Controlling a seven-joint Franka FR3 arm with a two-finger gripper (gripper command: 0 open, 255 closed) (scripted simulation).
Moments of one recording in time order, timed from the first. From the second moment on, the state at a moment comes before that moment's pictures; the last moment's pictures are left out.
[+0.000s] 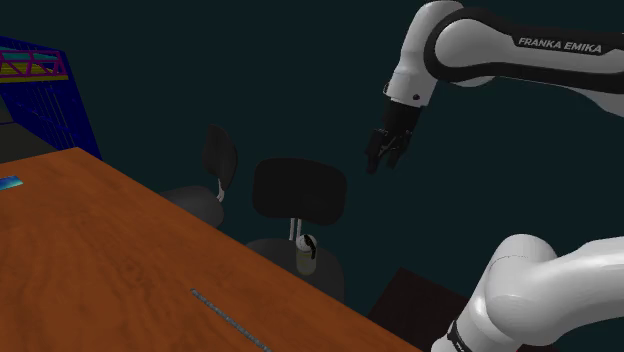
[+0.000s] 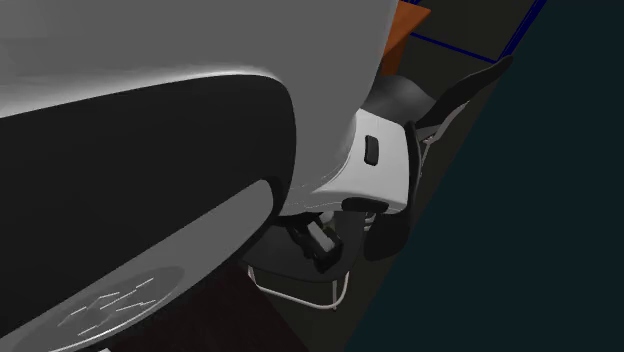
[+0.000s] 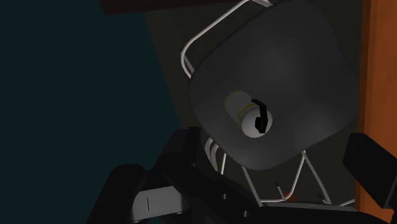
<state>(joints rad) -0.02 -0.74 -0.04 -2.31 0.11 1.62 0.06</state>
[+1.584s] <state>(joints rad) 0.01 -0.23 0.15 -2.55 0.20 2.41 0.27</state>
